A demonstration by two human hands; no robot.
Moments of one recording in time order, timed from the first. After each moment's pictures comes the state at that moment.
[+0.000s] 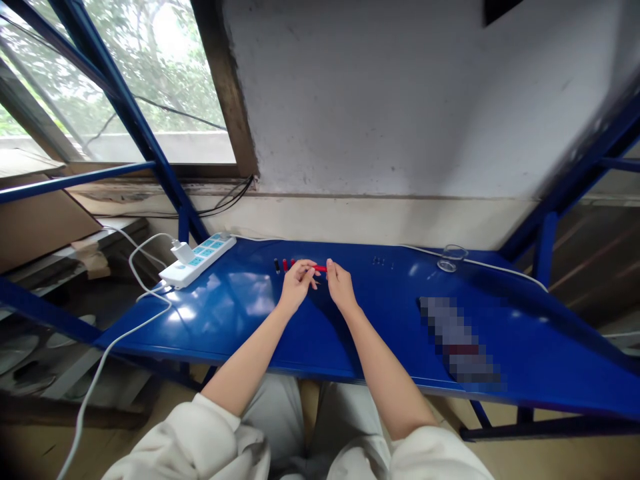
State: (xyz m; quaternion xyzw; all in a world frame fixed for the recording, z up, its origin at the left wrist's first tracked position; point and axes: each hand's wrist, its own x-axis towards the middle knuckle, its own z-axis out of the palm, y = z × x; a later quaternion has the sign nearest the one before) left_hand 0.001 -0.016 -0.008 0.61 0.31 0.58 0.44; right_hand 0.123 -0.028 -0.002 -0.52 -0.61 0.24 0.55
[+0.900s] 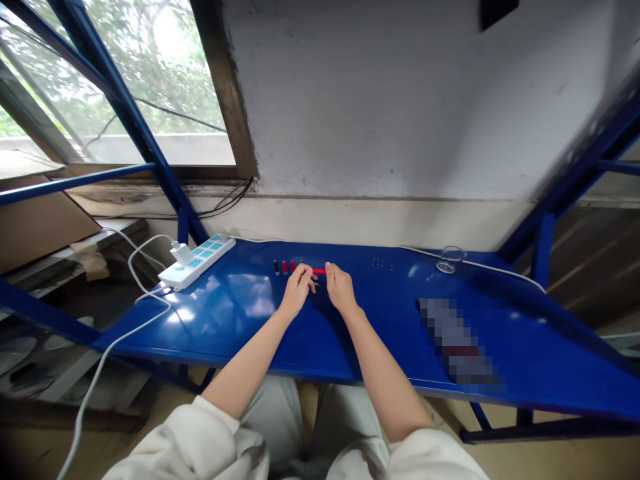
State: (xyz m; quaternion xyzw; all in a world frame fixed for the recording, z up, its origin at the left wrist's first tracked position) left_hand 0.002 -0.024 -0.004 0.63 0.36 0.55 0.41; right_hand 0.127 -0.031 0.002 -0.52 -0.68 0.12 0.50
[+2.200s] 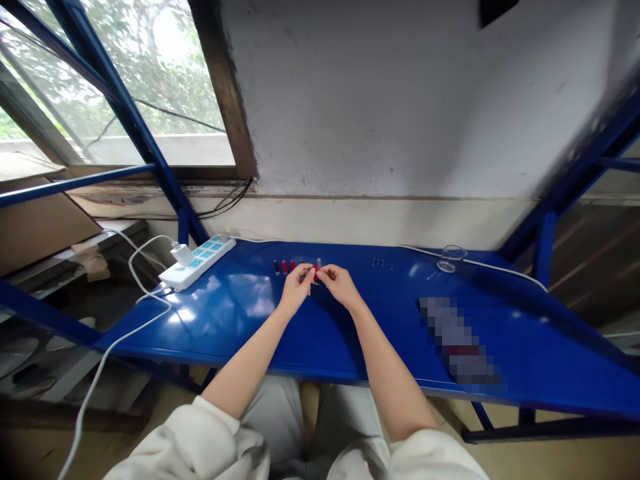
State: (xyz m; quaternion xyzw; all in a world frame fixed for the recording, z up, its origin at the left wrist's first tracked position) left_hand 0.000 -0.017 -0.007 0.62 0.41 0.54 0.39; right_hand 0.136 -0.015 -0.006 -0.45 -0.66 0.36 0.49
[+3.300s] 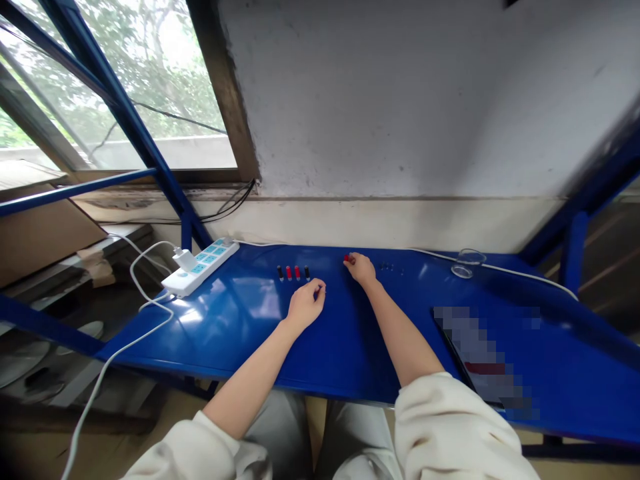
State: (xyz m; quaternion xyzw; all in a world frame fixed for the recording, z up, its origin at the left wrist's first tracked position) left_hand -0.001 -0.026 -0.017 0.77 0.49 0.39 0.13; right_hand 0.192 0.090 -0.043 -0.65 -0.66 0.10 0.36
